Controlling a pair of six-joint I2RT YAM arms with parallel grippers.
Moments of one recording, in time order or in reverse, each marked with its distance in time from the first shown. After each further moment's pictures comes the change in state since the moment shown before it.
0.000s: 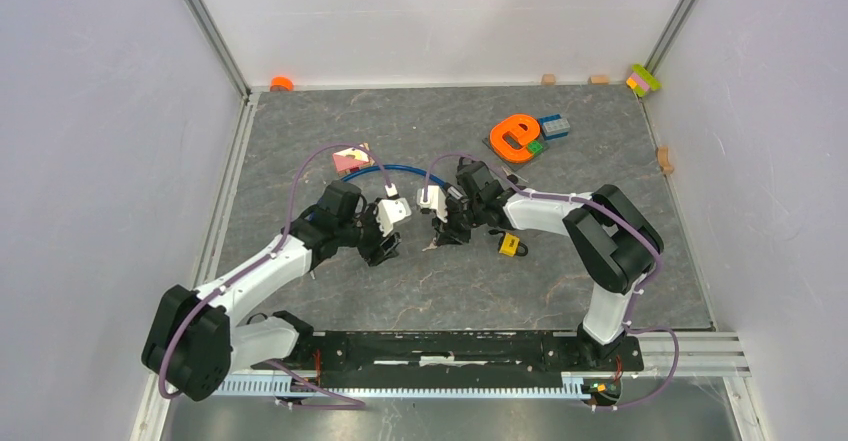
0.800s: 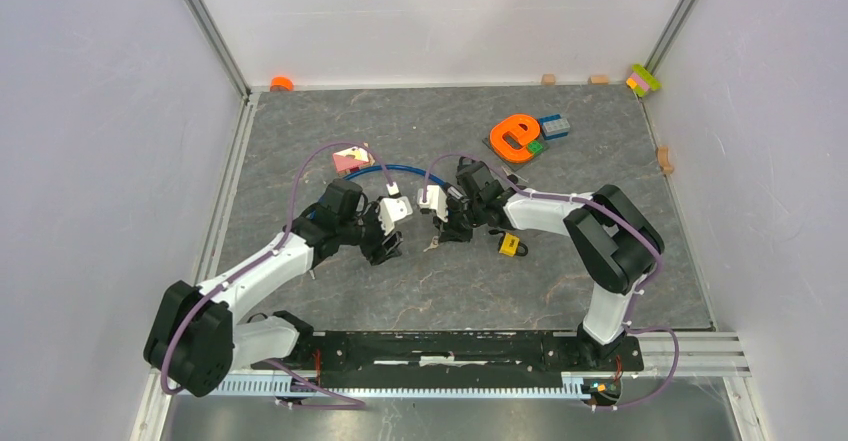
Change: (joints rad) left arm 0.000 0.023 0.010 0.012 0.035 0.000; right arm 0.000 -0.002 0.000 -0.011 0.059 -0.012
